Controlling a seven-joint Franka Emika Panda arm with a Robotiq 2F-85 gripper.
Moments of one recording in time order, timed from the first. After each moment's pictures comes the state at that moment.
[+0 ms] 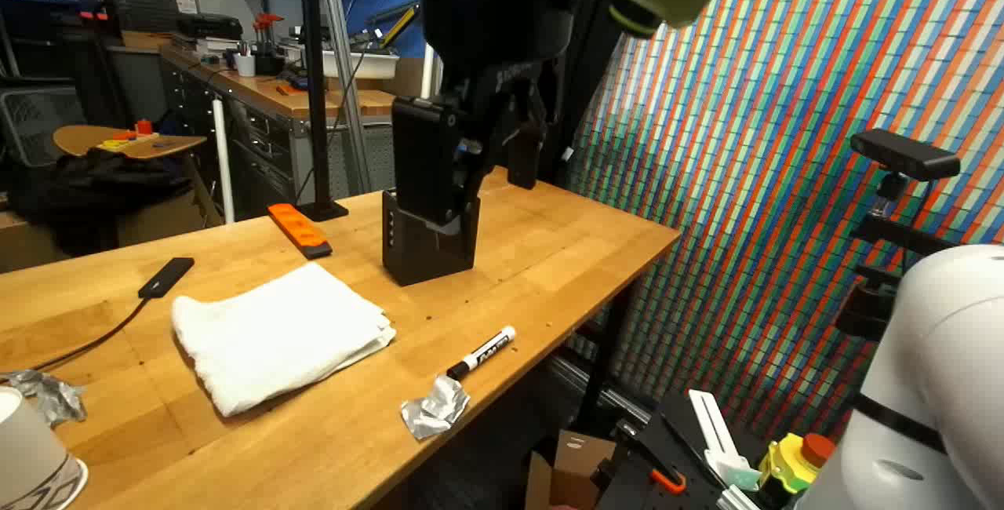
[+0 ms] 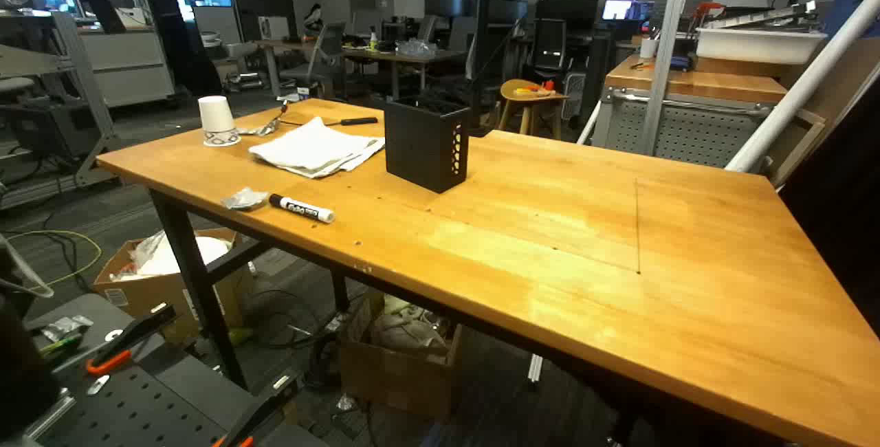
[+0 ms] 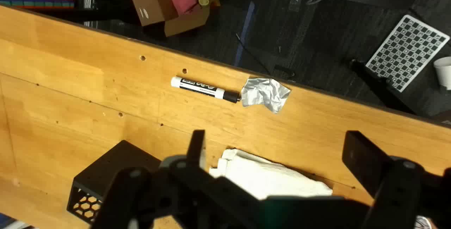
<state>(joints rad) 0.15 -0.72 0.39 -2.46 -0.03 1.77 0.22</state>
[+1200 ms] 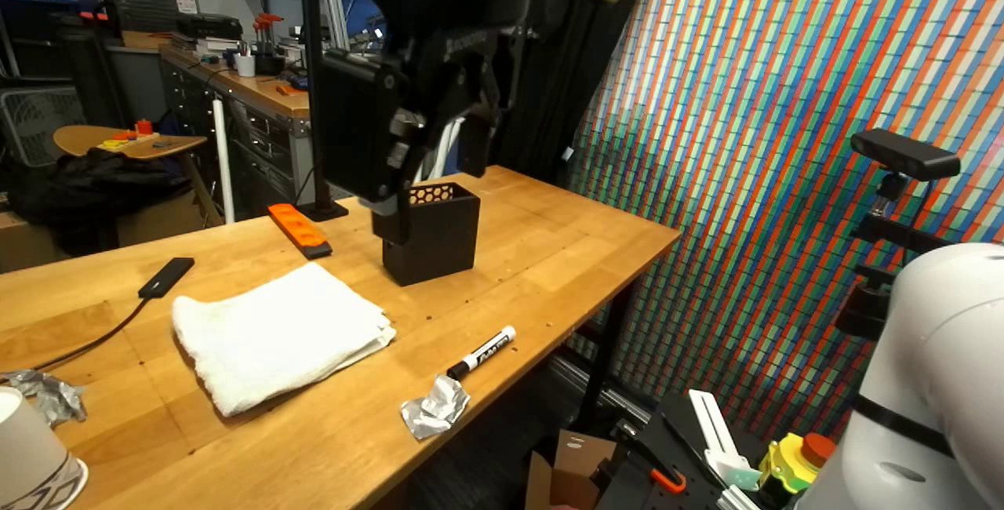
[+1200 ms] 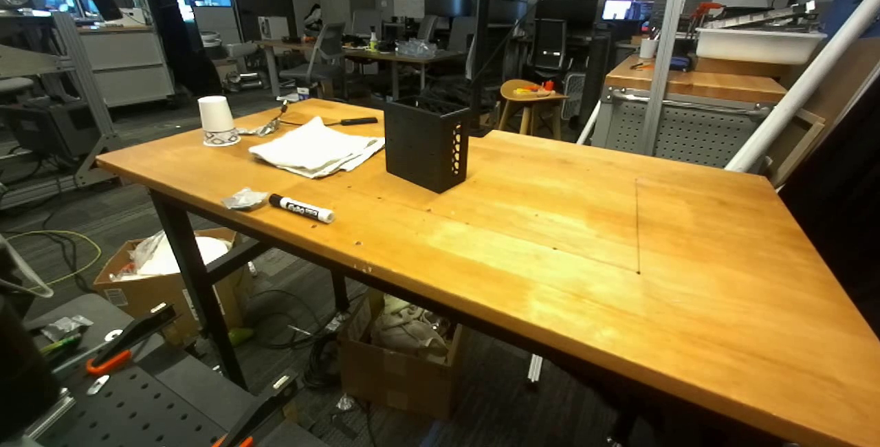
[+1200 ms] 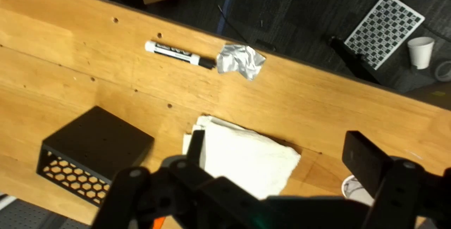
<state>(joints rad) 0.20 -0.69 0.38 -2.44 -0.01 1.87 0.20</state>
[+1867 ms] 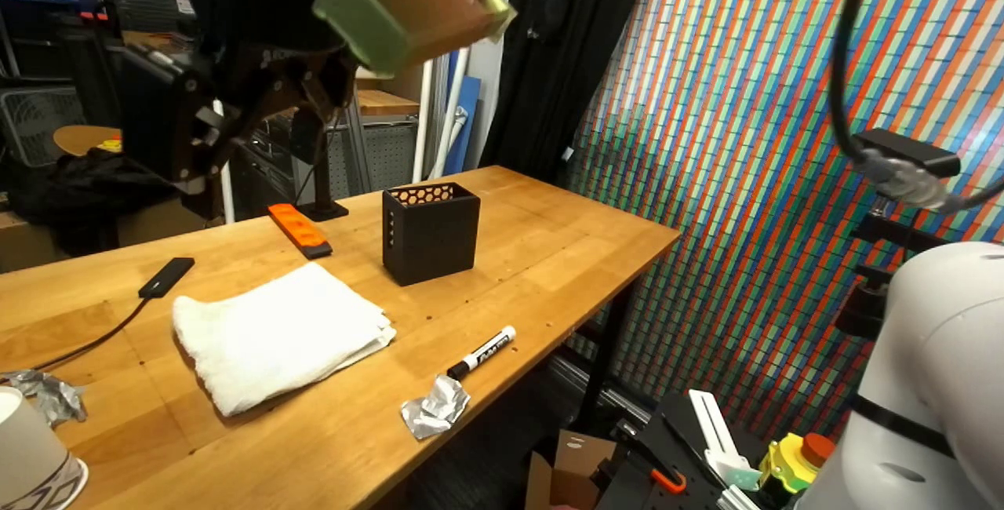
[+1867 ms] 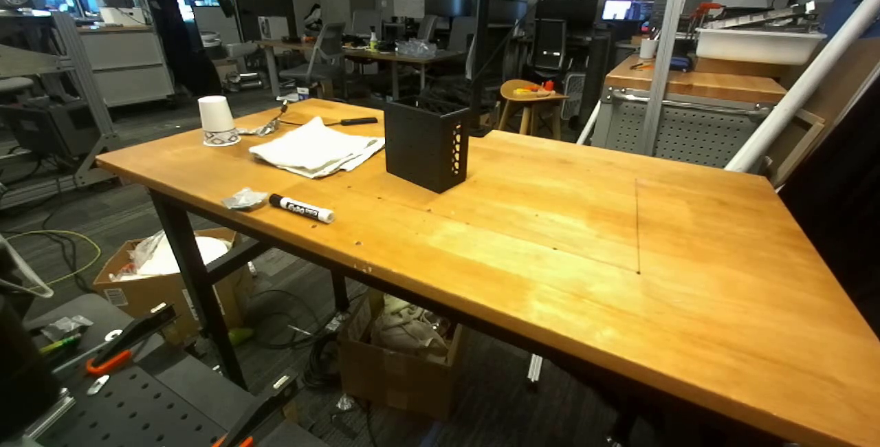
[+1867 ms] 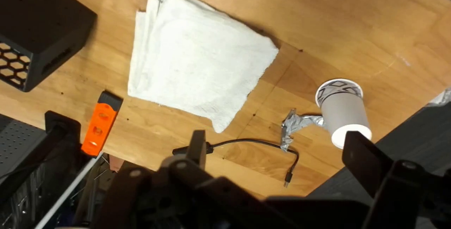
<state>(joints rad) 0.21 -0.43 0.34 -2.39 -0.08 2.34 0.12</state>
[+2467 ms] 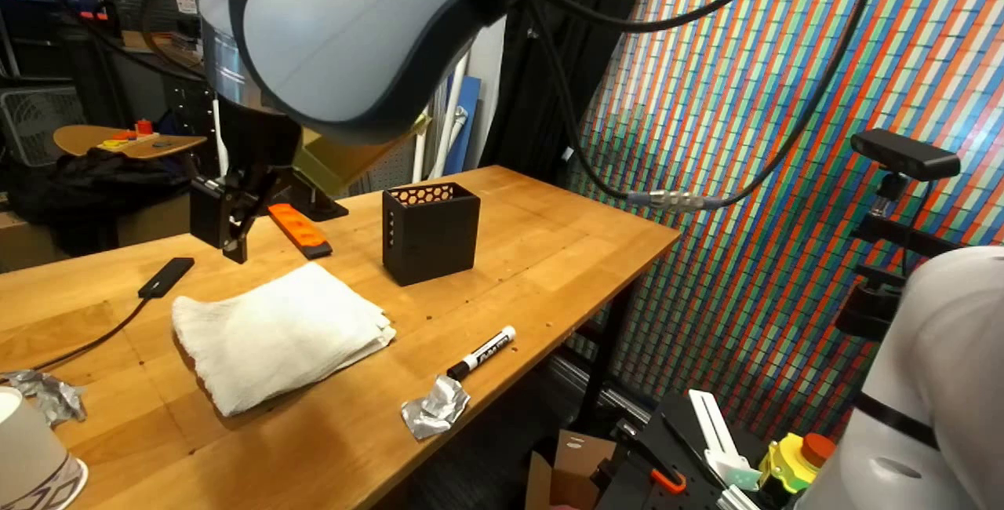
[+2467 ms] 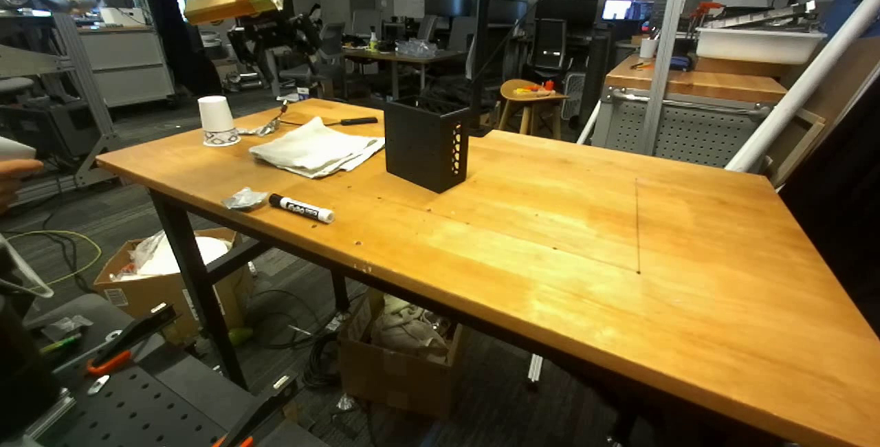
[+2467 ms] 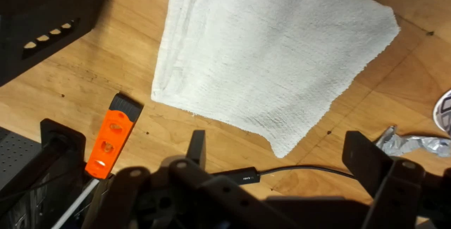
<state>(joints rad) 0.11 -0.03 0.29 -2.26 -0.32 2.55 0.15</state>
